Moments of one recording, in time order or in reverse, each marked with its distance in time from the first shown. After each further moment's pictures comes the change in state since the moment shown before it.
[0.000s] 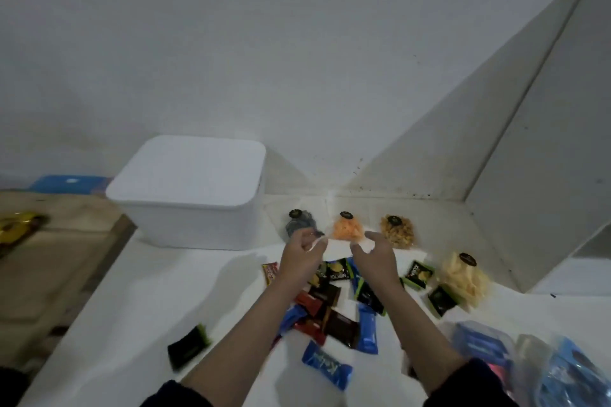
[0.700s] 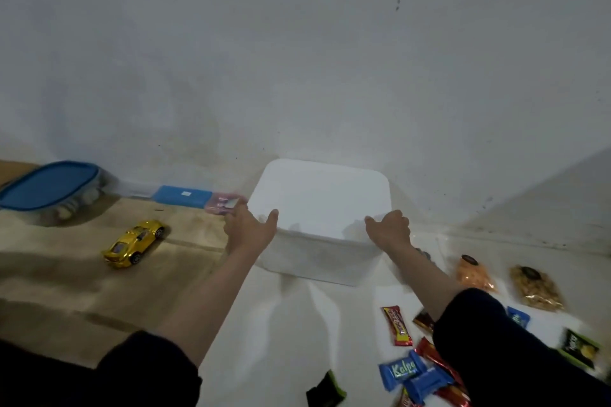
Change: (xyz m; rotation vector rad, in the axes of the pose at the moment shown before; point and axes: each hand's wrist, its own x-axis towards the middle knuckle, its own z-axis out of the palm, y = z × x) left_hand 0.104 -0.002 -0.351 0.470 0.606 -0.037; right_hand 0.048 -0.182 0.217 -0.189 -0.056 0.052
